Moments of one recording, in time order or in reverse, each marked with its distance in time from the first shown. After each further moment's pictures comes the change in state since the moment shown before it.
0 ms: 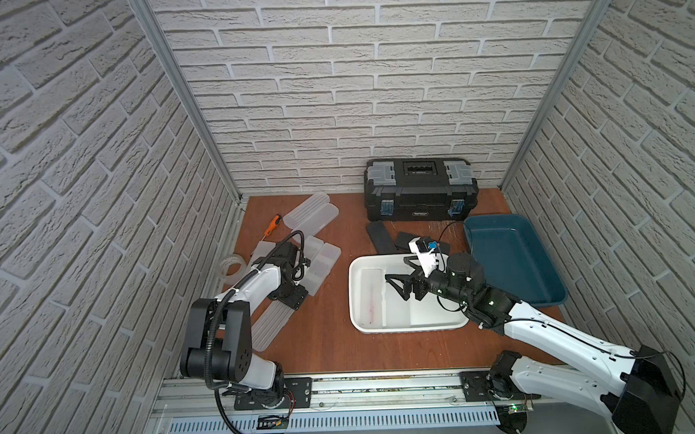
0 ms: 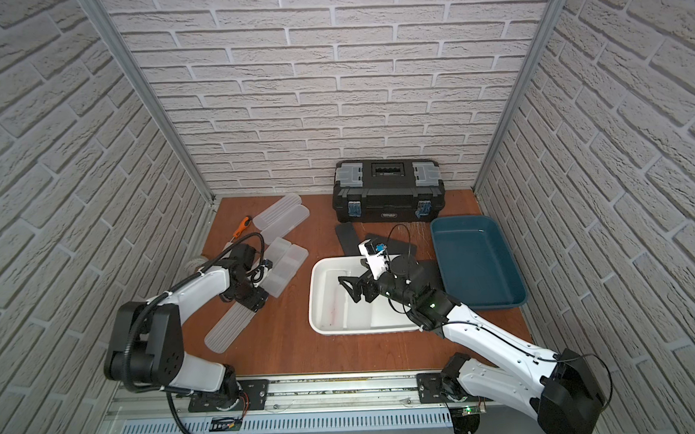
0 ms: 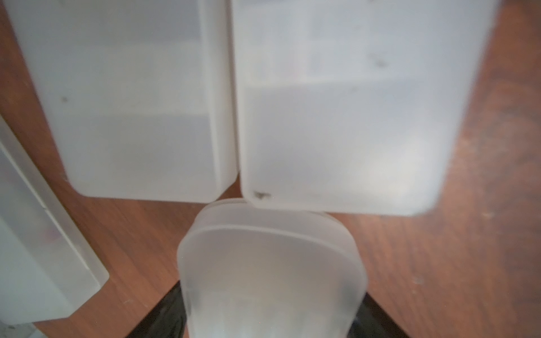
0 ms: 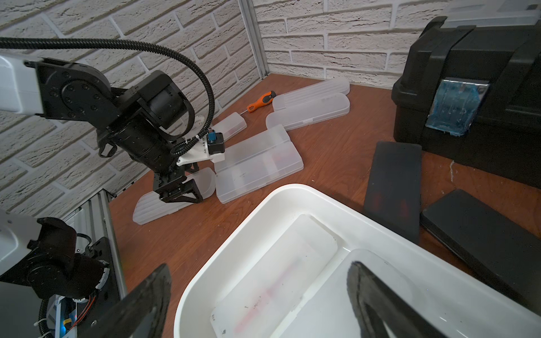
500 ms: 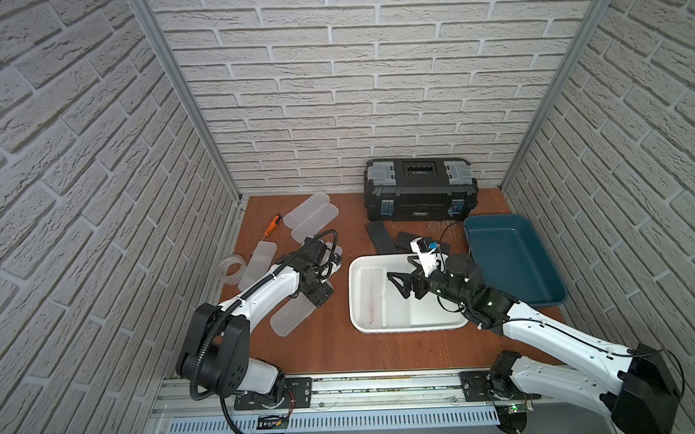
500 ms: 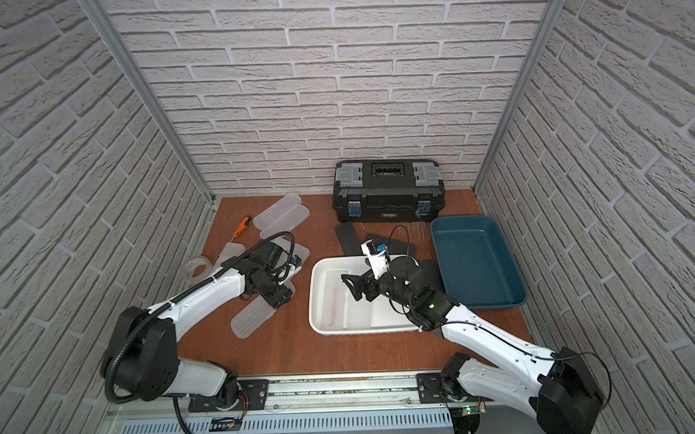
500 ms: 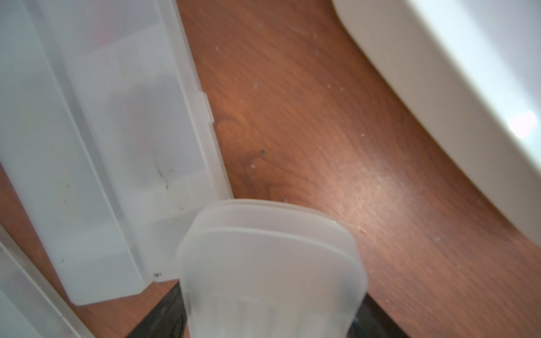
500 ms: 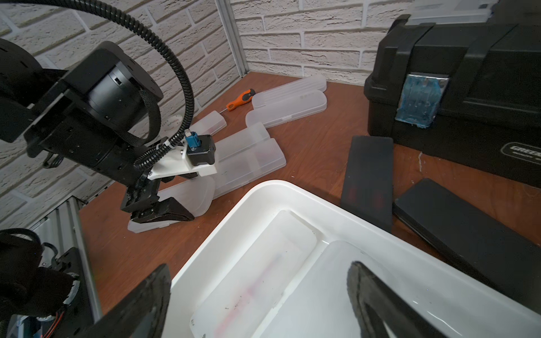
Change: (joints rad) left arm -0.258 -0.002 0.079 0.028 0.079 0.002; right arm 0.000 -0.006 -0.032 0.004 0.107 -0.006
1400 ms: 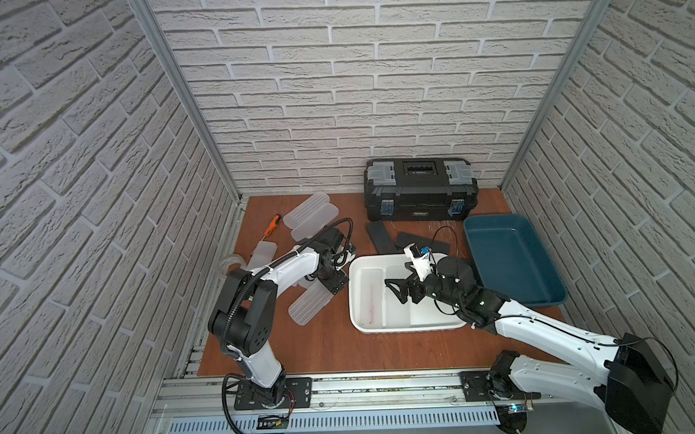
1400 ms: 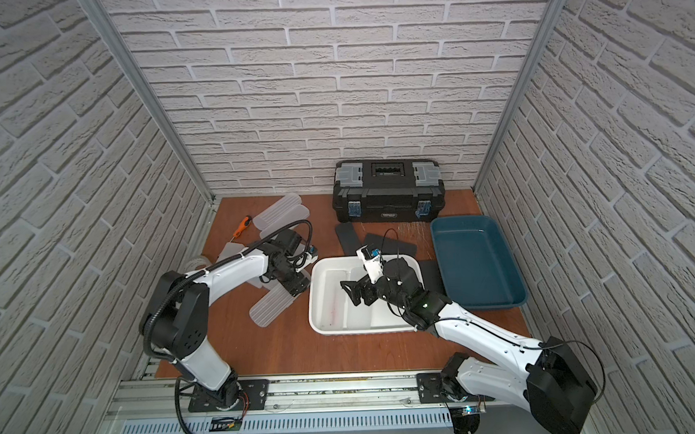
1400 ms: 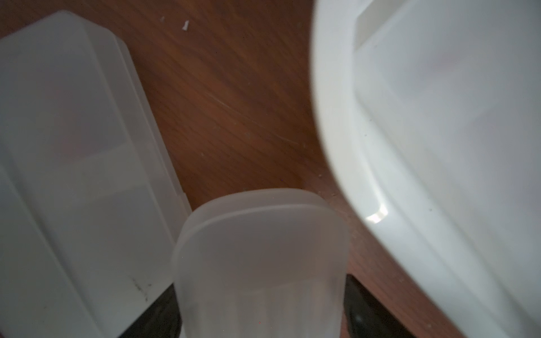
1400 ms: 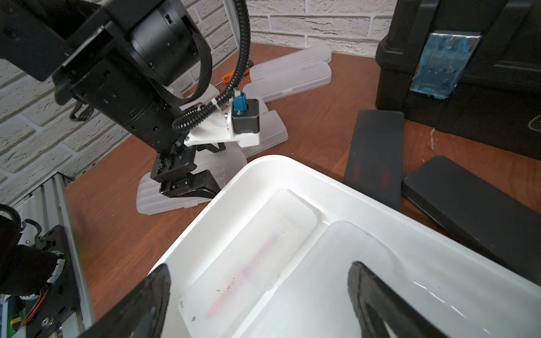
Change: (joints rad) left arm -0.033 0.233 0.200 0.008 0.021 -0.035; right arm 0.014 0.082 -0.011 0.008 -0.041 -0.024
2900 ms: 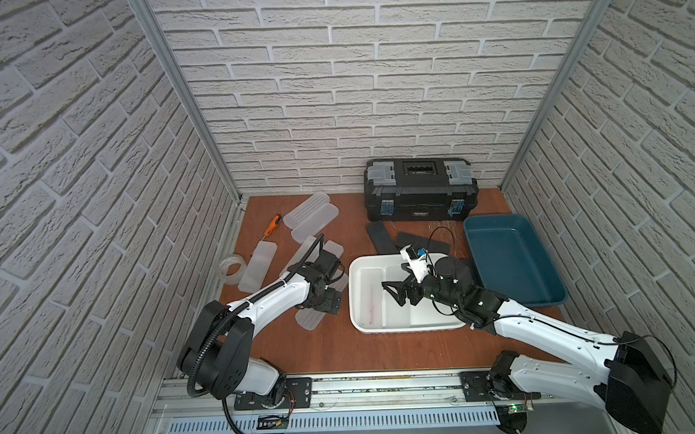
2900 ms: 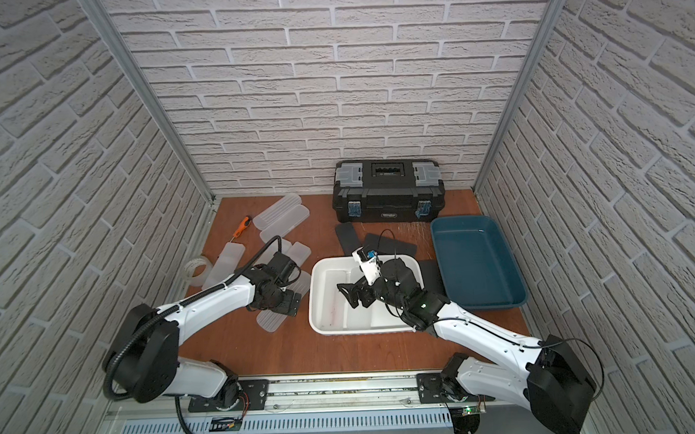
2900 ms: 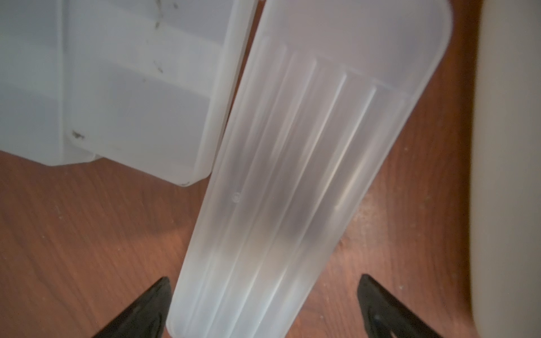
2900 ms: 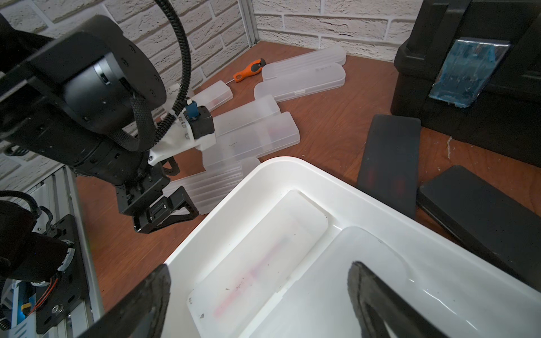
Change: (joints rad) left arm -0.097 -0.248 -0.287 -0.052 -0.154 -0.684; right arm 0.023 0.002 0.014 -0.005 -0.004 -0.022
